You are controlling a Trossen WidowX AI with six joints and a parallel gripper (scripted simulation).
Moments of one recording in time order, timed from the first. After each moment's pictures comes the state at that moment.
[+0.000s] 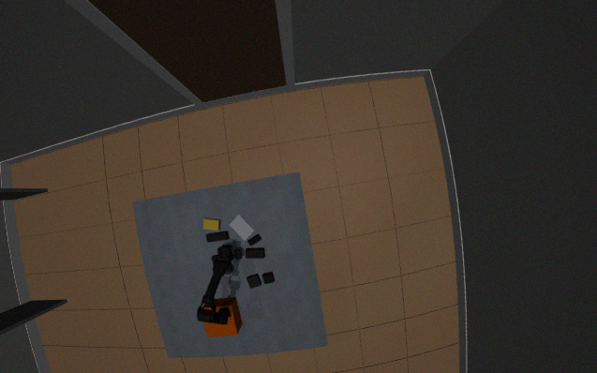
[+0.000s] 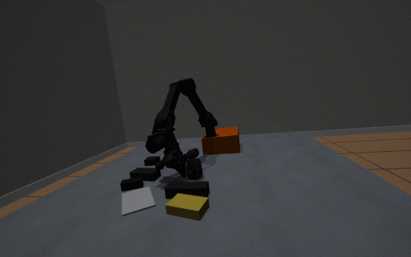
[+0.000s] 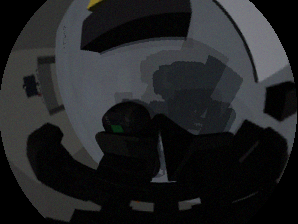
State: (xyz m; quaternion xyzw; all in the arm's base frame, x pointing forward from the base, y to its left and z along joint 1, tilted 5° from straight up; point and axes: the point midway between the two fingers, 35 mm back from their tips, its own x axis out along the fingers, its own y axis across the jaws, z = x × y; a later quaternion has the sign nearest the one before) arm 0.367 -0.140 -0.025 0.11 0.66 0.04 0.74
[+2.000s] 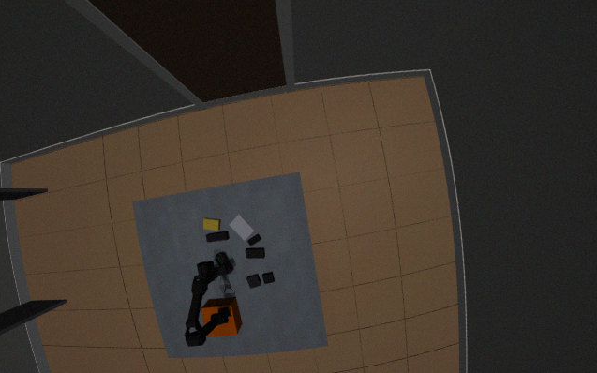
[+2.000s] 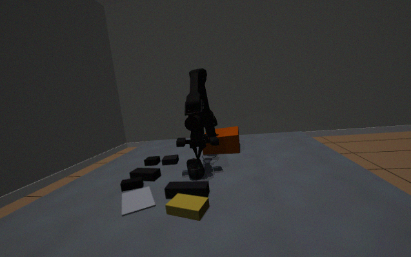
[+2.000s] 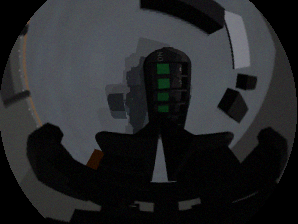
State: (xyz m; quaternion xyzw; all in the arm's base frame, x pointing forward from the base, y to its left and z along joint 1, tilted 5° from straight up) arm 0.298 -0.065 0.016 -0.09 0.69 -0.02 0.72
